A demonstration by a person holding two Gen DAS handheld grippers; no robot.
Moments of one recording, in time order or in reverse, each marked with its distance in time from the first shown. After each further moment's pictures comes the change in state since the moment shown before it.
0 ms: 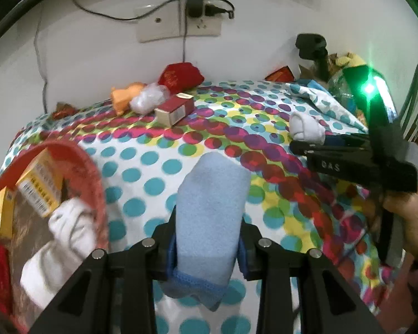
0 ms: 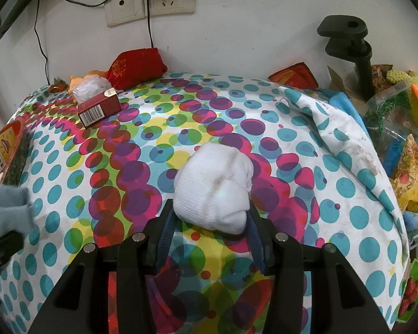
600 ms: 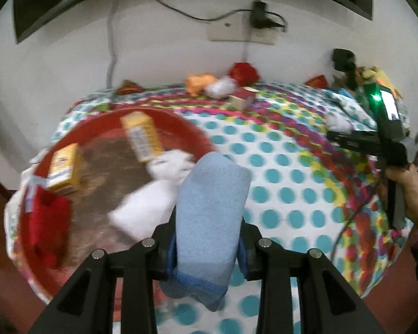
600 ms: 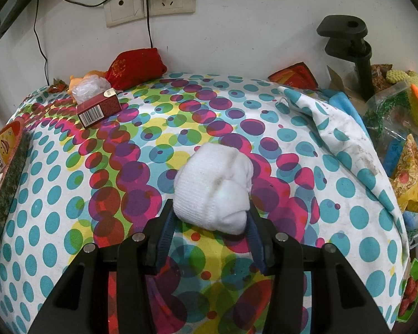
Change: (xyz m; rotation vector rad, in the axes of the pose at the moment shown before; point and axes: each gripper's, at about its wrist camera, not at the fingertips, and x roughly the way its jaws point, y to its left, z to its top) left arm -0.081 0.074 -0.045 -0.096 0.028 0.158; right arm 0.001 -0.001 0.000 -0.001 0.000 0.001
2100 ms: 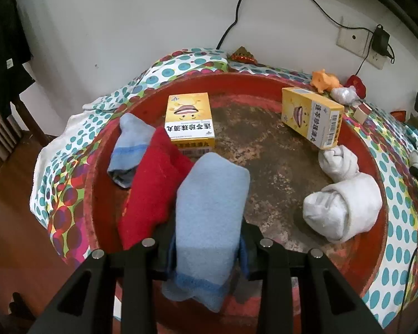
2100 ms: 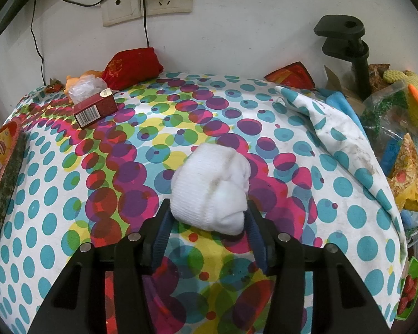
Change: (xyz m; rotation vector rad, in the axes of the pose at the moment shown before) left arm 0.031 0.163 -0.032 -0.249 0.084 0.157; right arm 0.001 -0.005 0.001 -0.001 0.001 -0.007
